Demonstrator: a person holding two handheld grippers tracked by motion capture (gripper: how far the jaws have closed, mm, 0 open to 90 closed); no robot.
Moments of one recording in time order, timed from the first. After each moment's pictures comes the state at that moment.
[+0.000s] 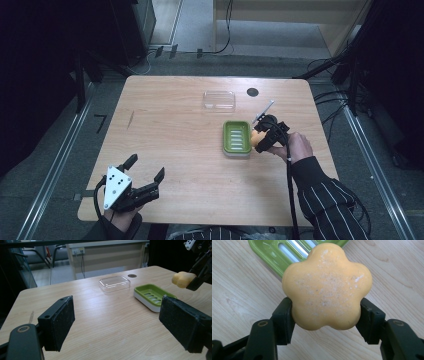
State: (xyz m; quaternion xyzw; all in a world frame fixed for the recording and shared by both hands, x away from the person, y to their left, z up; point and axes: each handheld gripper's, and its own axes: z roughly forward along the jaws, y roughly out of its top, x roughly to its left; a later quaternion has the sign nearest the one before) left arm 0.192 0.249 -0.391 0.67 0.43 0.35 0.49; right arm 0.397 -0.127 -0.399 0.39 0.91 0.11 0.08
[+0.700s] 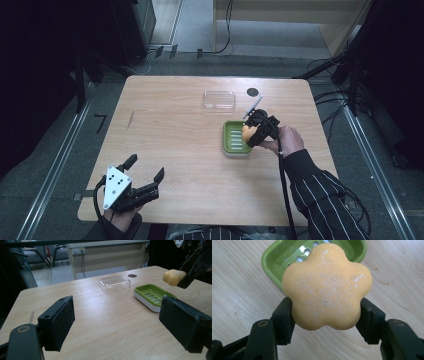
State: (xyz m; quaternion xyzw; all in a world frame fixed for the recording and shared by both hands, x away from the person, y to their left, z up) left arm 0.191 0.249 -0.391 0.67 0.43 0.35 0.49; right arm 0.410 -0.103 -0.392 0.36 0.92 0.12 0.08
